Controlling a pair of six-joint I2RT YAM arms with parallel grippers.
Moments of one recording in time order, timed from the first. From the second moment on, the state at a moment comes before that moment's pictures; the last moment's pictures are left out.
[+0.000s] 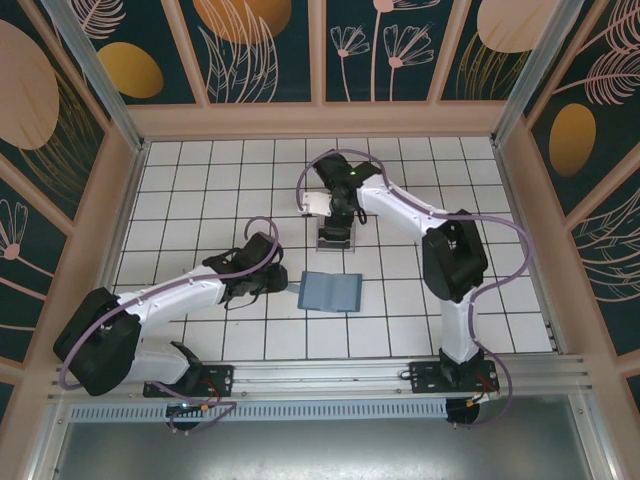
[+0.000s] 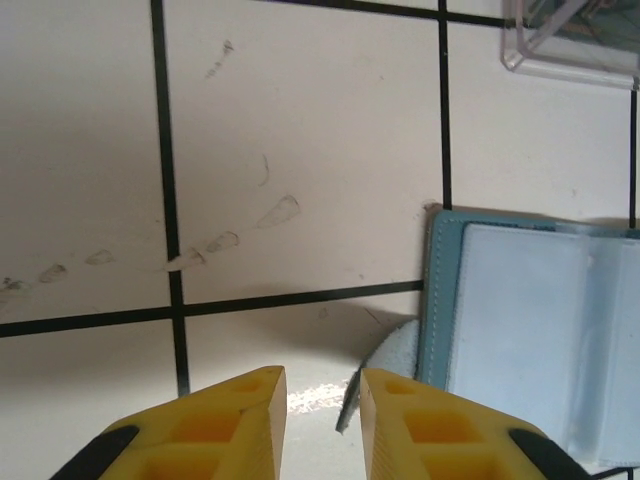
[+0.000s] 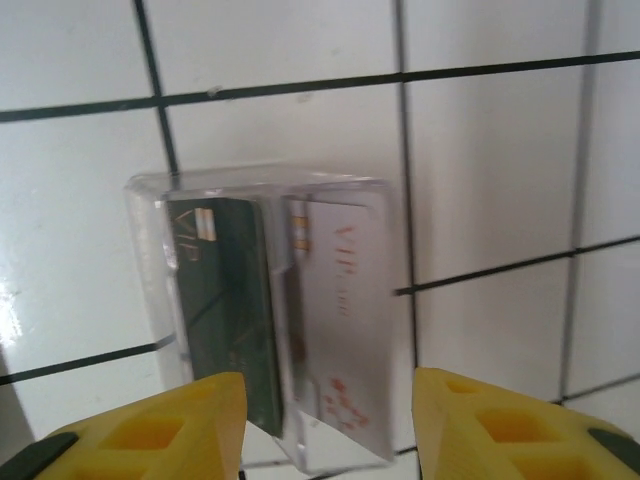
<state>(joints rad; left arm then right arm) -0.71 1.34 0.69 -0.40 -0.02 -0.76 0.67 1.98 1.69 -0.89 0.04 -0.88</state>
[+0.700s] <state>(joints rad) -0.41 1.46 0.83 -0.42 -0.53 -0.62 0.31 1.40 0.77 -0.06 0.12 -0.24</state>
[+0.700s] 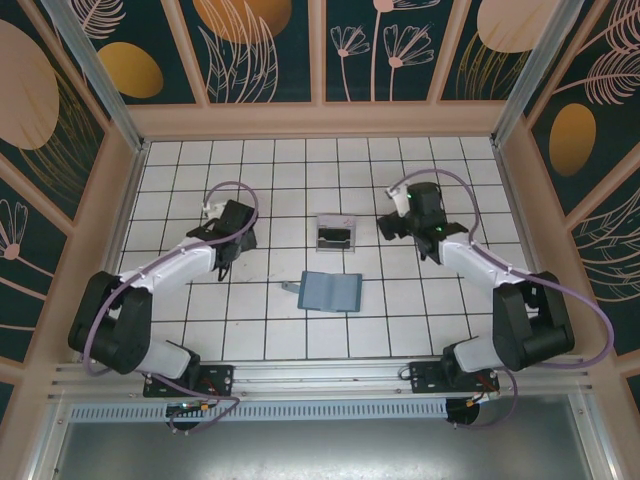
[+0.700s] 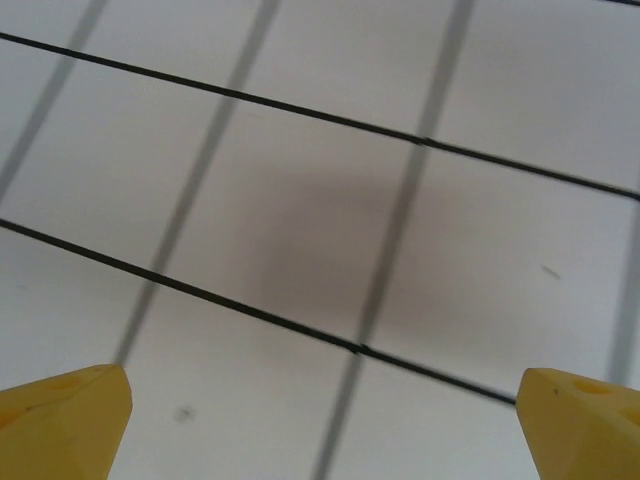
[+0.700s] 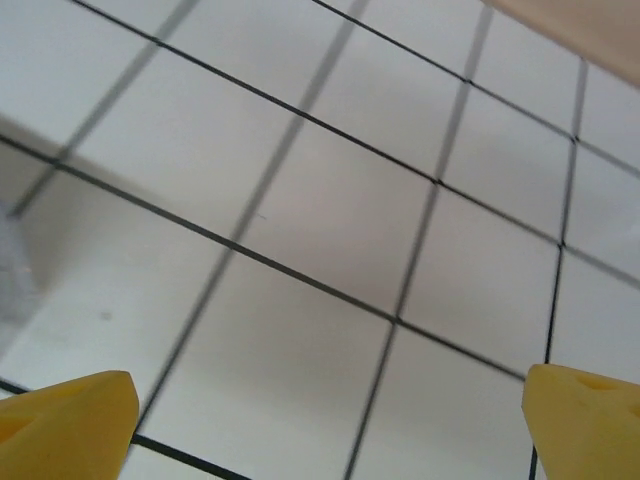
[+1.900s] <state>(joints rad) -0.03 1.47 0.24 1.06 -0.35 -0.15 0.00 1.53 0.23 1.09 0.11 0.10</state>
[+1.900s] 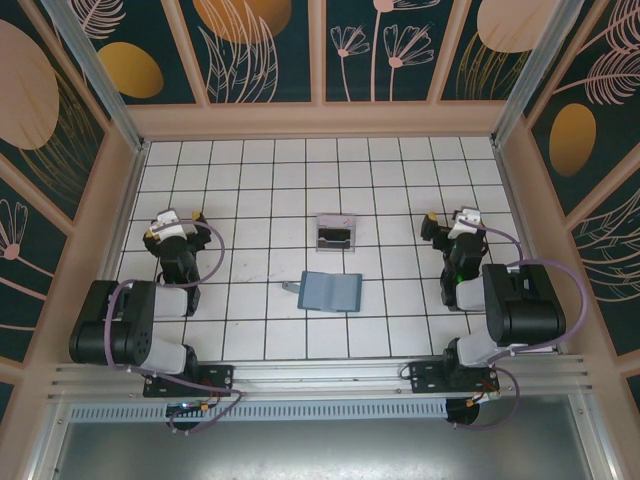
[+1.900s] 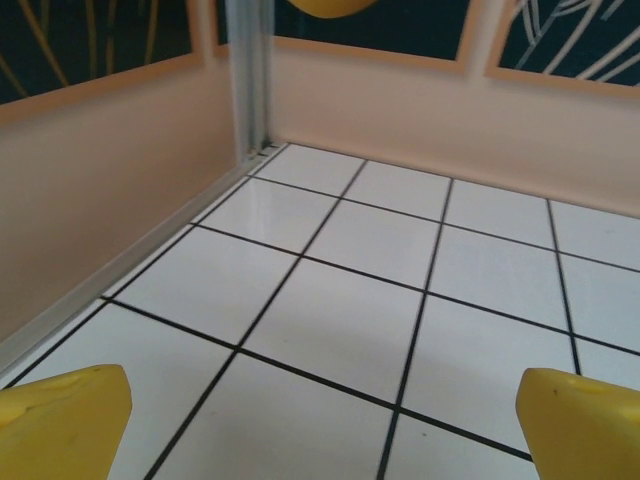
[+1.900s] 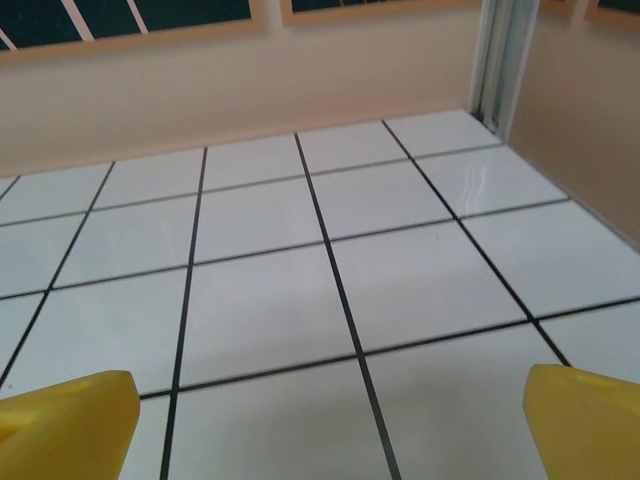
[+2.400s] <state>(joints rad) -0.03 1.52 0.24 1.15 -0.22 -0.10 -0.01 1.53 0.23 1.12 0.08 0.11</state>
